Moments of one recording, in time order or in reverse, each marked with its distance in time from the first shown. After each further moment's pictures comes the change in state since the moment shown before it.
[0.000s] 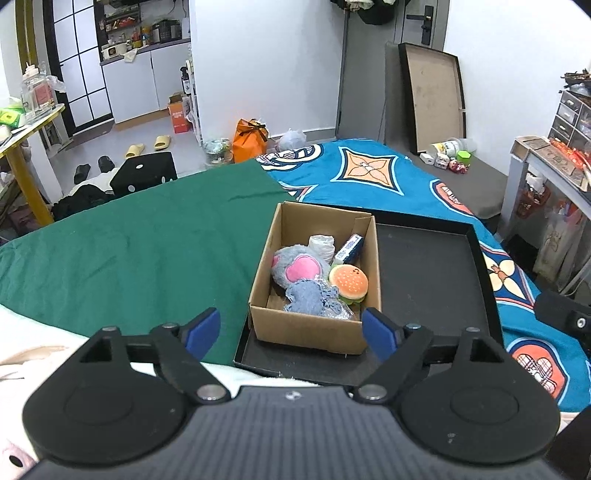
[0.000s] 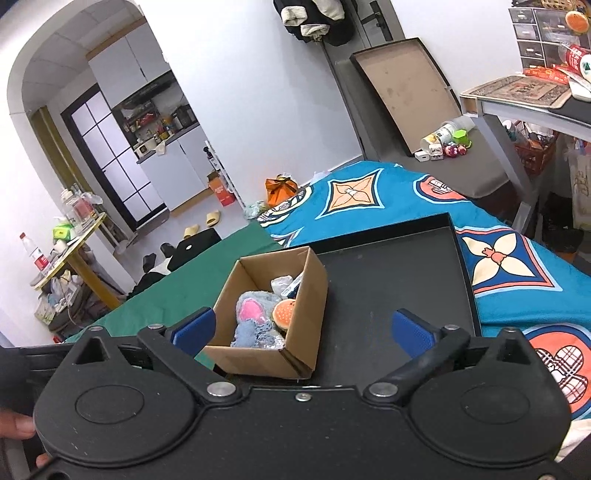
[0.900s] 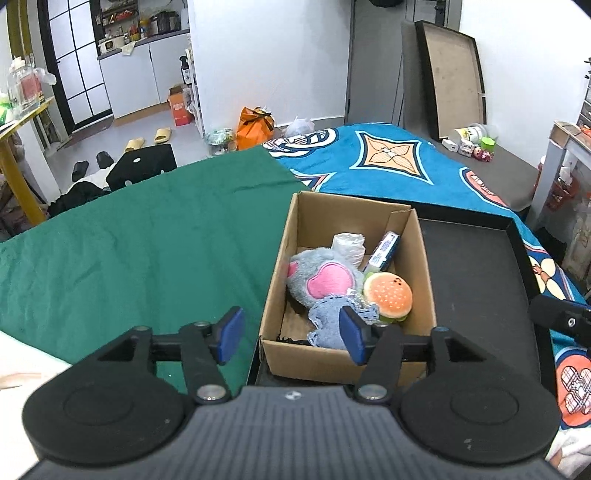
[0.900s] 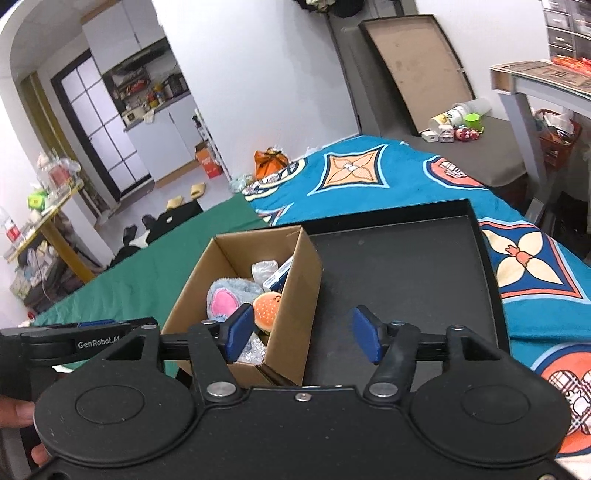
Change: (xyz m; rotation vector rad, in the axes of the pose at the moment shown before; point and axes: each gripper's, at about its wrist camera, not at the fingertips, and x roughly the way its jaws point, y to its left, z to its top) left arm 0.085 0.018 0.008 0.018 0.025 0.025; right arm 0.081 0.004 -0.002 -0.049 0.072 -0.050
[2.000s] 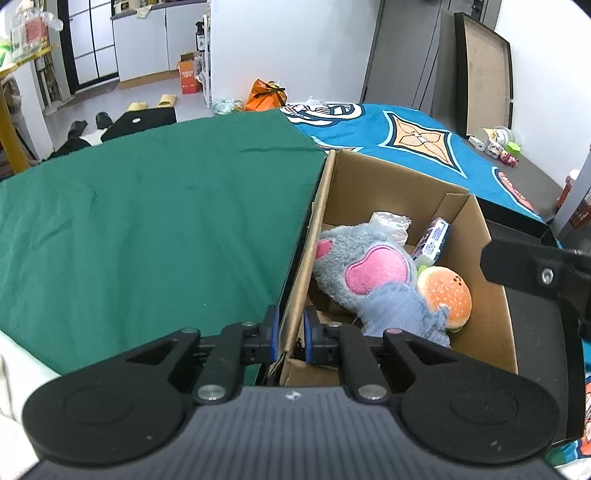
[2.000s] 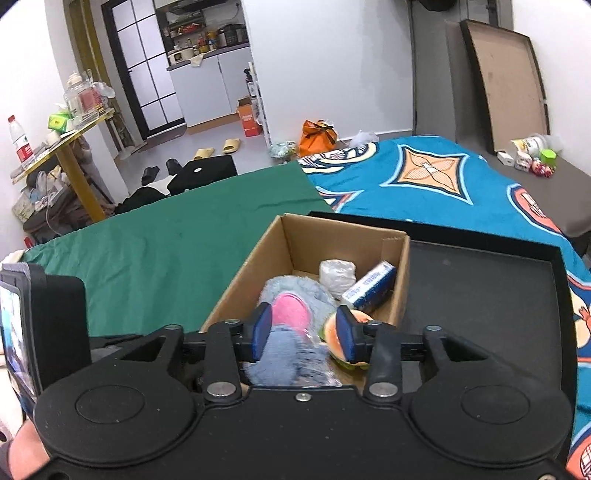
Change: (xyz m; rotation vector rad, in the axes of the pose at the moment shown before) left arm 0.083 0.037 -0.018 -0.111 0.044 -0.037; right arm 0.080 0.093 0.009 -0.241 0.095 0.020
